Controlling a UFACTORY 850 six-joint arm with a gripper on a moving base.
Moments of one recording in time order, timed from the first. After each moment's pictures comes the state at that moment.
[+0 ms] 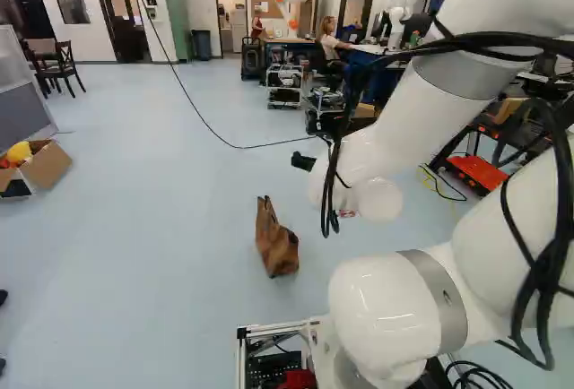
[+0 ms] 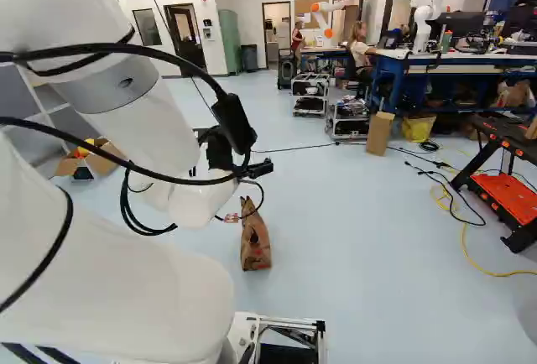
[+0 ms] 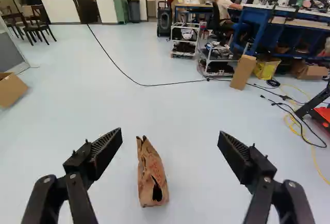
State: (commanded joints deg) arm 0.0 16.0 -5.0 0.0 50.0 0.0
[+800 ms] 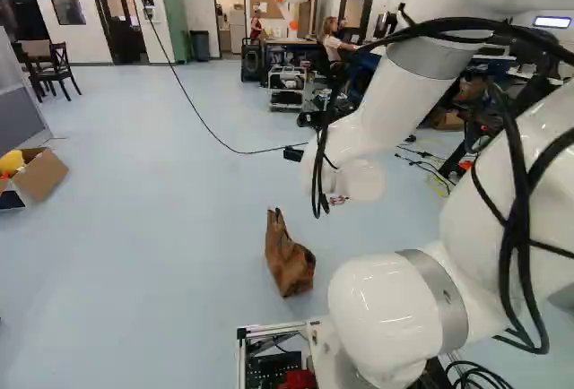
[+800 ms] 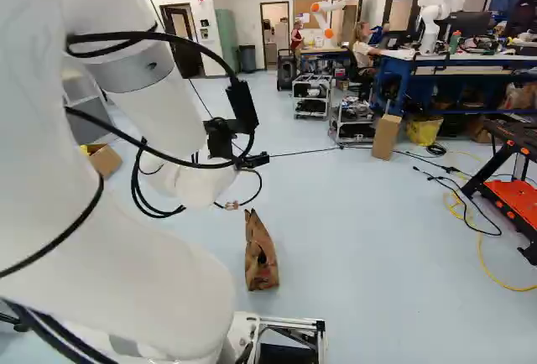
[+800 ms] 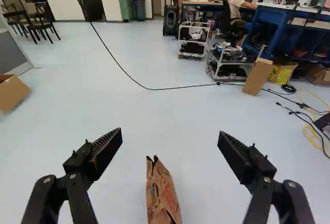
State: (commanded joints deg) arm 2.7 7.2 -12.8 0.0 49.9 0.0
